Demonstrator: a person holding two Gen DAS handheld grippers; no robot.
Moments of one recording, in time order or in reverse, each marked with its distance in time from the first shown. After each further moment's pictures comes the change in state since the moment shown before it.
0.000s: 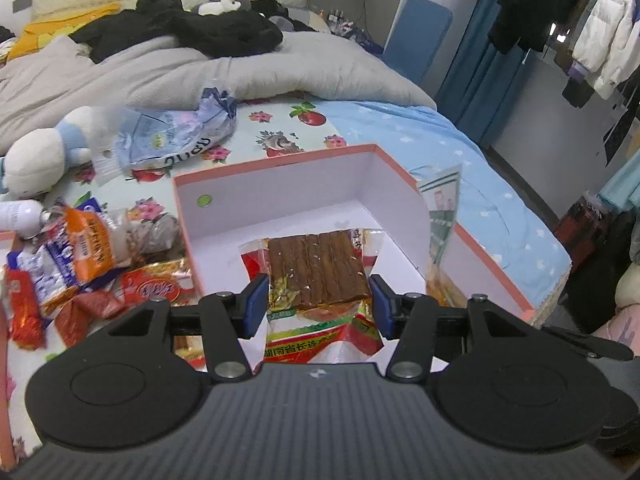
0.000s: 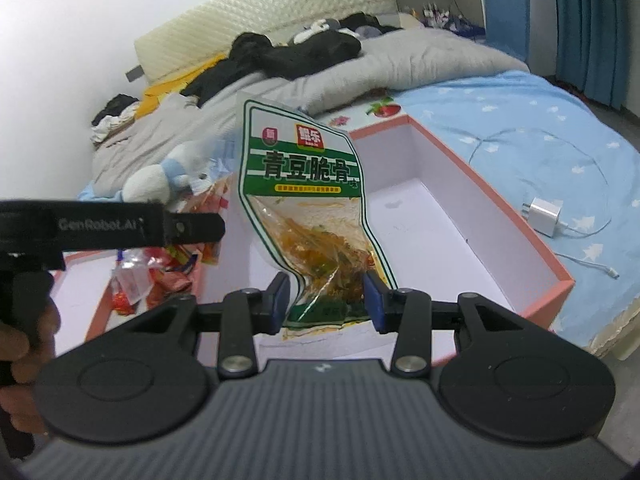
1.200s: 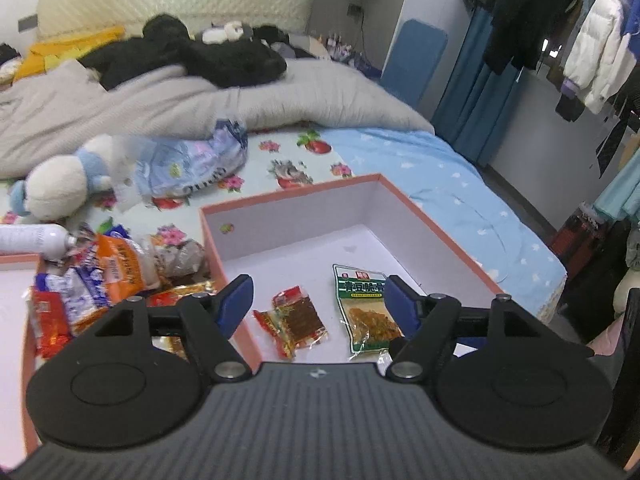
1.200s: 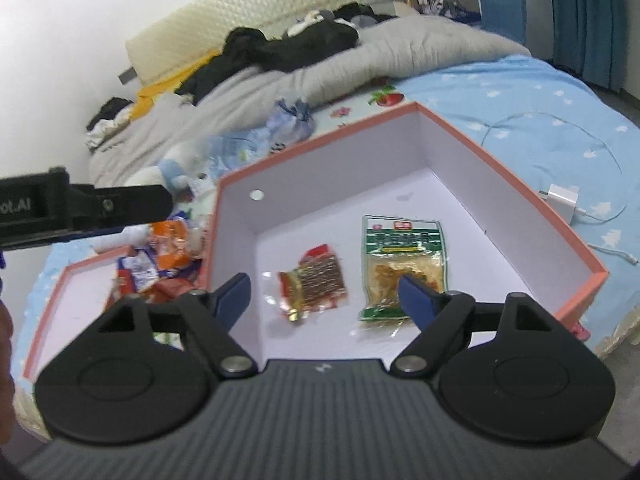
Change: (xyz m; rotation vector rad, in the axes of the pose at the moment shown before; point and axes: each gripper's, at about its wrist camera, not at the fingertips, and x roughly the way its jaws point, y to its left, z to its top) left arm -0.068 0.016 -0.002 0.012 -0.094 0.005; right arm -0.012 0.024 -0.002 0.040 -0.009 0.016
